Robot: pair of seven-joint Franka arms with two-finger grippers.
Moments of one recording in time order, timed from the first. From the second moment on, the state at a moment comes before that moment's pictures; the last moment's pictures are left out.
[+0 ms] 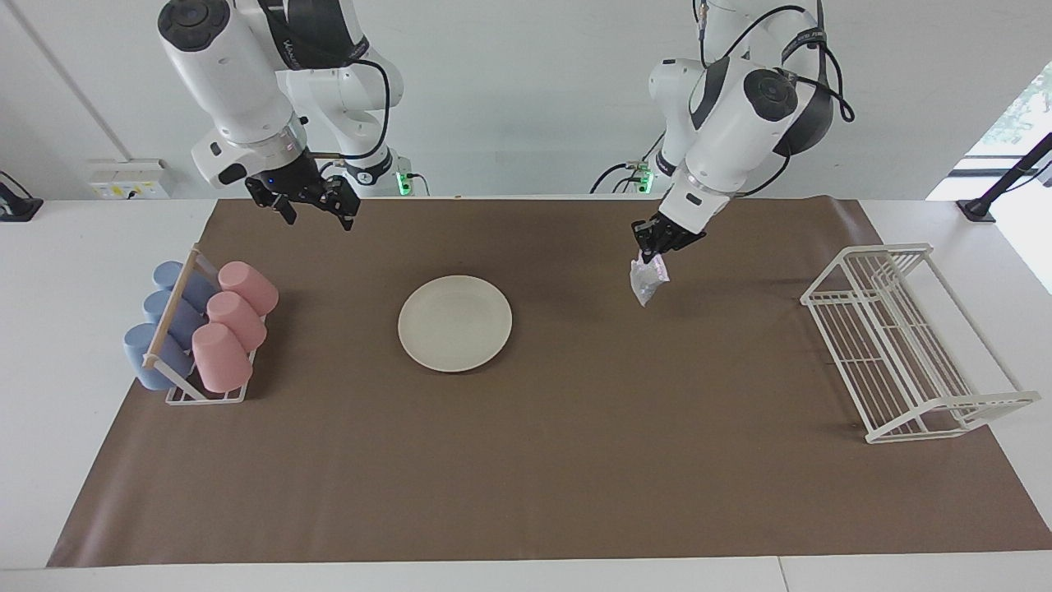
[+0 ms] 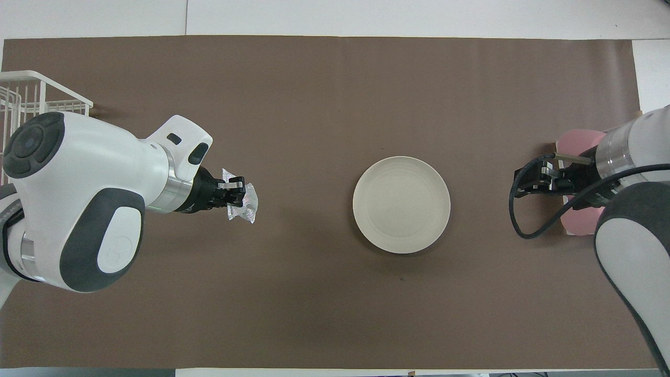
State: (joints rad) left arm -0.37 -0.05 -0.03 -1.93 -0.14 1.83 -0.43; right arm 0.00 -0.09 0.07 -1.79 0.05 1.57 0.21
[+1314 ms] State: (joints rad) left arm -0.42 0.10 -0.05 -1.68 0.79 1.32 -0.44; right arm 0.06 -0.06 -0.04 -1.75 0.04 1.59 0.01
